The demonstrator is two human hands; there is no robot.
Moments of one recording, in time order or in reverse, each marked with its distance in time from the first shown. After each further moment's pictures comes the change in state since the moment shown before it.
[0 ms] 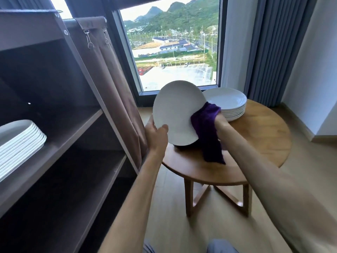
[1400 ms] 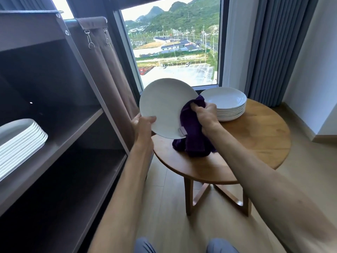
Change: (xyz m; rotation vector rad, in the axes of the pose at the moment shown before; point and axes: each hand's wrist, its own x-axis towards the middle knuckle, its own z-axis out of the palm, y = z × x) left_hand 0.016 0.032 -0.018 -0.186 0.150 -0.244; right_hand -0.011 -0.011 0.035 0.227 -0.021 -0.126
